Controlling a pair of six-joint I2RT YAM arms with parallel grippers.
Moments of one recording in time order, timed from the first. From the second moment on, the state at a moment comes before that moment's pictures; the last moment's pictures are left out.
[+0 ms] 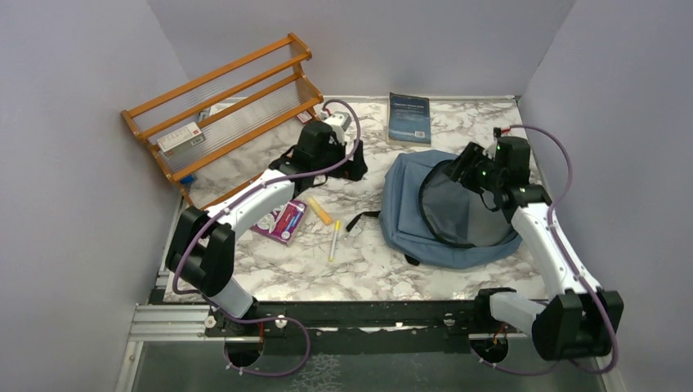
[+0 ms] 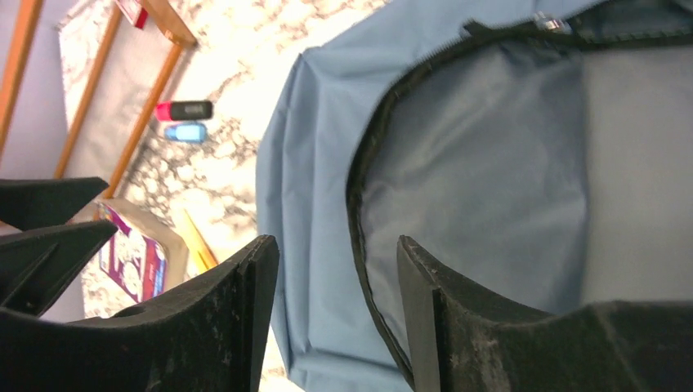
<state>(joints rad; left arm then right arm) -0.57 1.58 1.16 -0.11 0.16 -0.30 0.05 1.08 0.88 -0.39 -0.23 0.52</state>
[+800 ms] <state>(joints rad) -0.42 1.58 1.13 -0.10 0.22 -0.25 0.05 2.07 1.56 -0.15 -0.25 0.39</state>
